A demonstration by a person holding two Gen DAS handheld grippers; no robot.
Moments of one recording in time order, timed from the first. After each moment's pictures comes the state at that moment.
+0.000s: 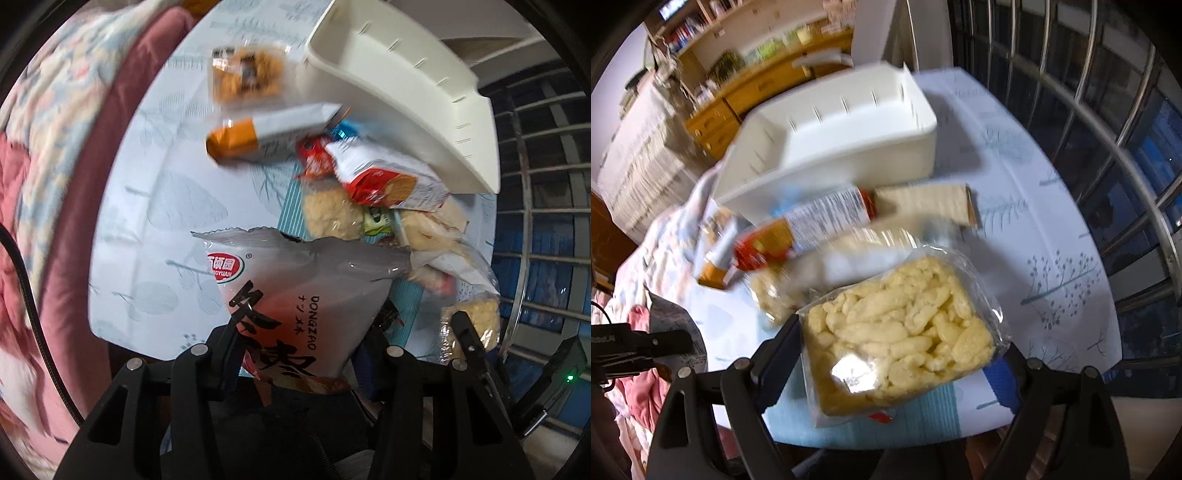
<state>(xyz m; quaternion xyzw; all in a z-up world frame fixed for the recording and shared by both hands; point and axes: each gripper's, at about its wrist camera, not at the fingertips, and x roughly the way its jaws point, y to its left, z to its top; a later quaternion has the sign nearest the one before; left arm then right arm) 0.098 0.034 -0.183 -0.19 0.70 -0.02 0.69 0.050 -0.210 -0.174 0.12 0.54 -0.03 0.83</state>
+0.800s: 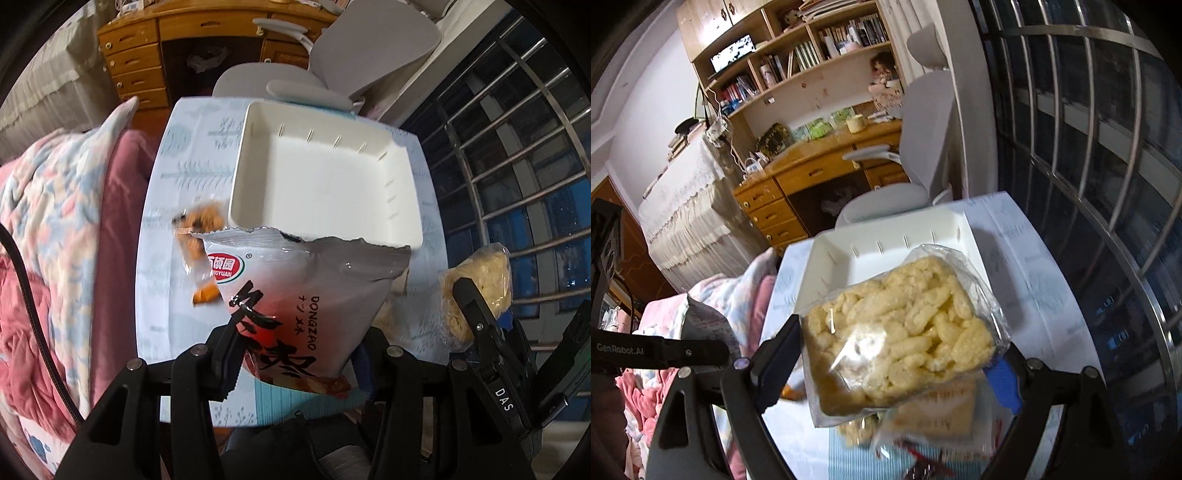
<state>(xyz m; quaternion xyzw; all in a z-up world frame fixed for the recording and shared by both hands) 0.182 0.025 -0.040 -0.10 0.62 -0.09 0.77 0.138 -0.202 -0.060 0.13 0.40 0.02 0.91</state>
